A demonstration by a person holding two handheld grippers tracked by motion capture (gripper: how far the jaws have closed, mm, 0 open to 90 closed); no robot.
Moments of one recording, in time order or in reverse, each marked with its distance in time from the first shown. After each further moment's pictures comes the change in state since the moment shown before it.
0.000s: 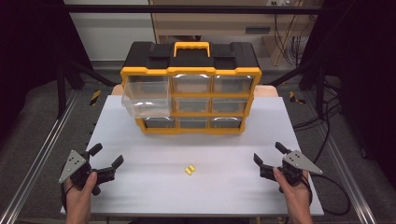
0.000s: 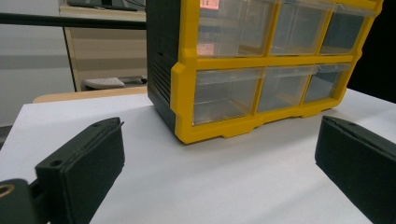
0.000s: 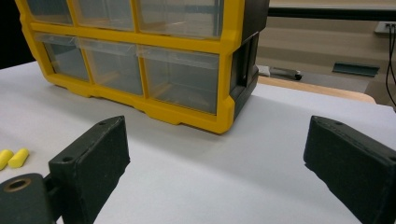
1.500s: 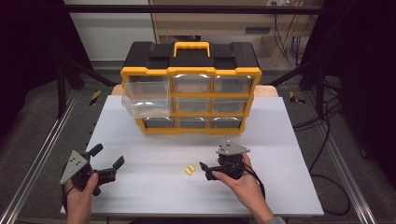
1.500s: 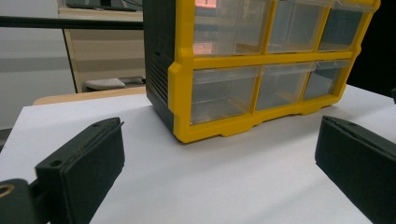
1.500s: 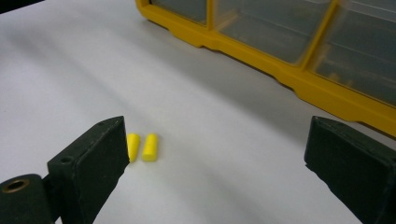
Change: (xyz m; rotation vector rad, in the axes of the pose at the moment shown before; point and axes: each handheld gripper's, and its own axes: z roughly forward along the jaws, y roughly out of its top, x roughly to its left) left arm -0.004 0.000 0.000 0.002 0.002 0.019; right arm 0.129 0.032 0.087 0.367 0.239 -0.084
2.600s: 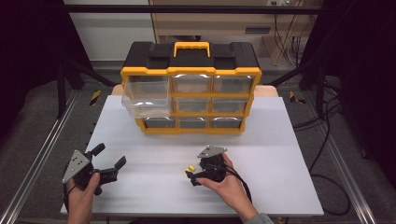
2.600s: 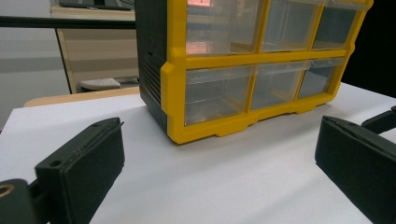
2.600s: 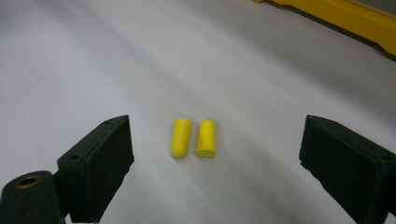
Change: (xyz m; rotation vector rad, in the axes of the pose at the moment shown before) left arm -0.002 0.001 0.004 0.005 -0.019 0.005; right arm 0.028 -0.004 0.041 0.149 0.104 -0.009
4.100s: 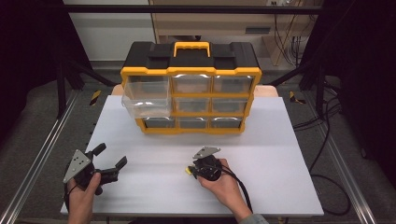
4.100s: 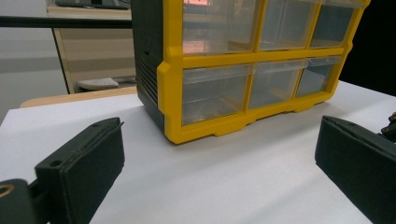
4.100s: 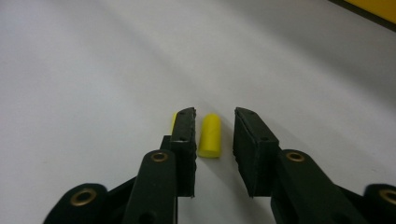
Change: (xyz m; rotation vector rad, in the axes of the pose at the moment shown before) left arm -0.001 0.000 0.002 0.005 -0.008 0.005; right arm 0.001 -0.001 0.018 0.063 -0.013 -0.042
